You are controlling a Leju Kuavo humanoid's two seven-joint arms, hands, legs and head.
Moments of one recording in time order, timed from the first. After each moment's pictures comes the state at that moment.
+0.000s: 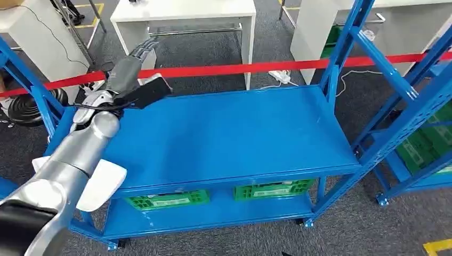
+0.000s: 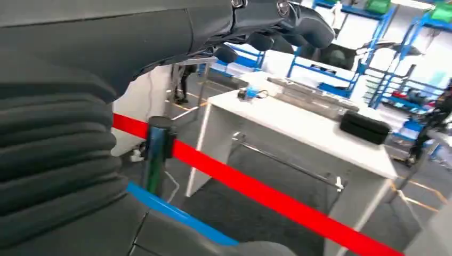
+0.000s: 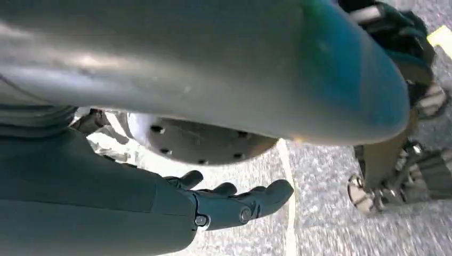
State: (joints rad) left arm -1.07 -0.06 -0.45 -0.41 -0.68 0.05 -0.49; right arm -0.08 0.23 -0.89 -0.22 0.64 0.00 0.37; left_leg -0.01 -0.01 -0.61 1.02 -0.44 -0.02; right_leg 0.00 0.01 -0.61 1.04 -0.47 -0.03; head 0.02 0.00
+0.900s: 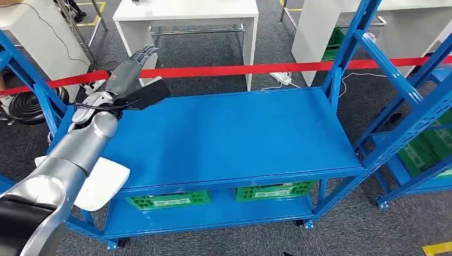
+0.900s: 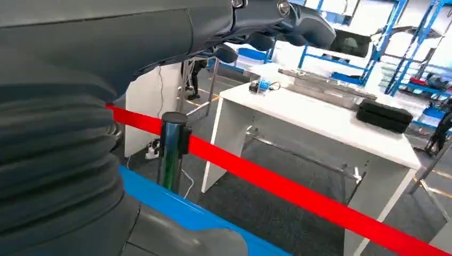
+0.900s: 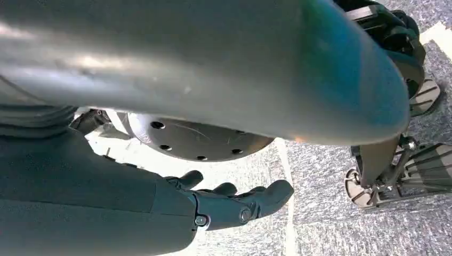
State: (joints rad) left arm -1.10 -0.06 -0.47 -0.32 -0.68 0.04 -0.48; right arm -0.09 0.23 -0.89 -0.22 0.64 0.00 0.36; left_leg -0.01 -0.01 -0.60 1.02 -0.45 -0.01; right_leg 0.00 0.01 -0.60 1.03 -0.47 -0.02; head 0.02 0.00
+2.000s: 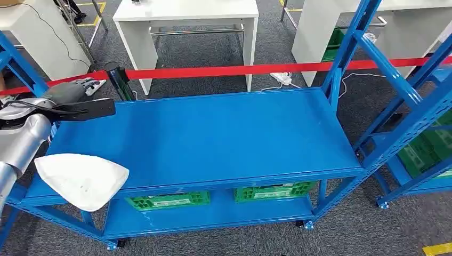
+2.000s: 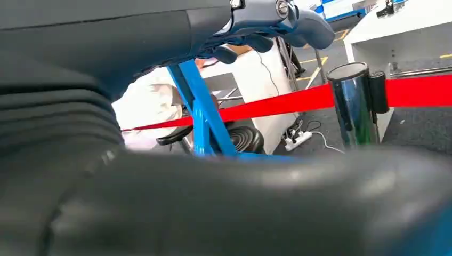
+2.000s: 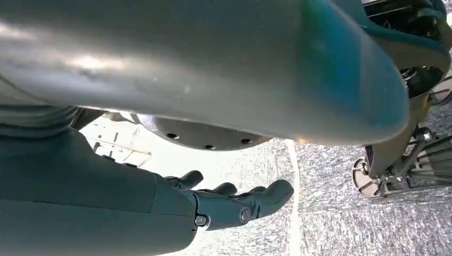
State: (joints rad) left arm -1.17 0.27 -0.63 -0.27 -0.85 -0.29 -0.39; right arm -0.08 0.24 -0.89 -0.22 0.71 0.00 0.36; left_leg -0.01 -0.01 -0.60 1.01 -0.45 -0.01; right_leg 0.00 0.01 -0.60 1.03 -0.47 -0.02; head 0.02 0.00
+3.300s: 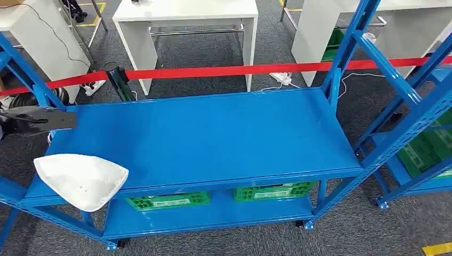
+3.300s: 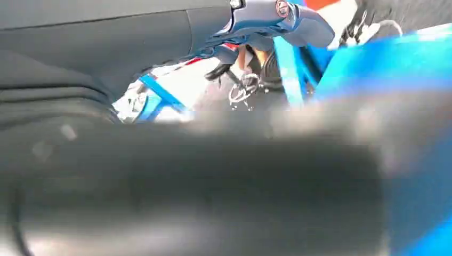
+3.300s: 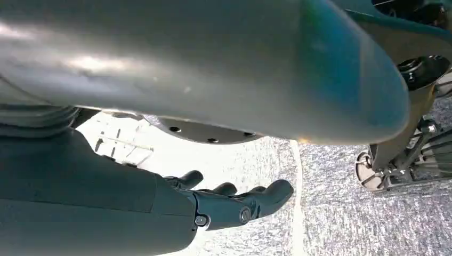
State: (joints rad) left arm -1.21 0.46 -0.66 -0.25 -0.87 -0.68 -0.39; right arm -0.08 0.24 -0.90 -0.22 0.73 -0.01 0.36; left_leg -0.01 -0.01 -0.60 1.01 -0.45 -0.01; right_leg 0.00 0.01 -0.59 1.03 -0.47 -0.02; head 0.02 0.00
